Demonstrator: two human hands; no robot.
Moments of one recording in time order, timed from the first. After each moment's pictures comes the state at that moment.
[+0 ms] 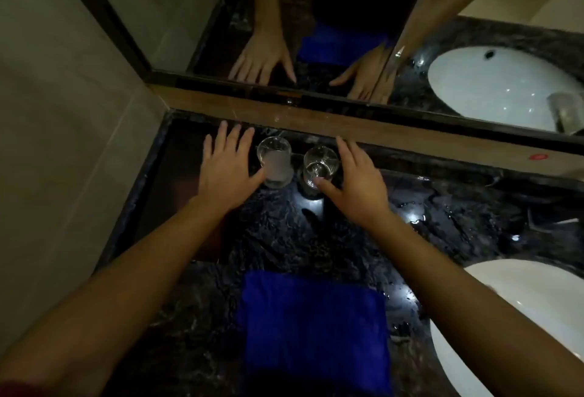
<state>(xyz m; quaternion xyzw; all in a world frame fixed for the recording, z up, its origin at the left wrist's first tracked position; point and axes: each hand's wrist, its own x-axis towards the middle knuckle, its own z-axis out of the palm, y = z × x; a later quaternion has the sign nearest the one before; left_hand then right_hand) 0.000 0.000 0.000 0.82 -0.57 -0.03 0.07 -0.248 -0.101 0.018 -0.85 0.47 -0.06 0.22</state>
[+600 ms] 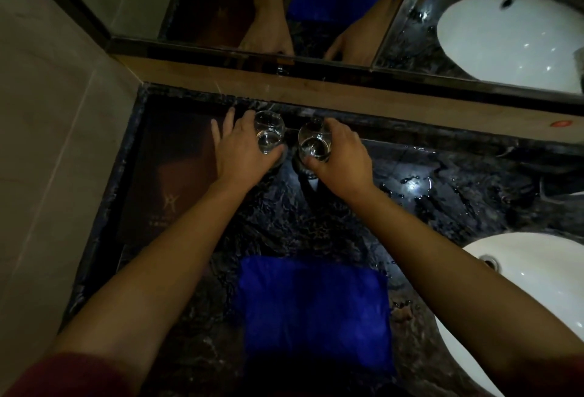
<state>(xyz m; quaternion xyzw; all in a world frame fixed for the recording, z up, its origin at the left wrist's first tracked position) -0.030 -0.033 -0.029 0.85 -0.49 -0.11 0.16 -0.222 -0.108 -0.018 -0.81 0.51 -0.09 0.27</state>
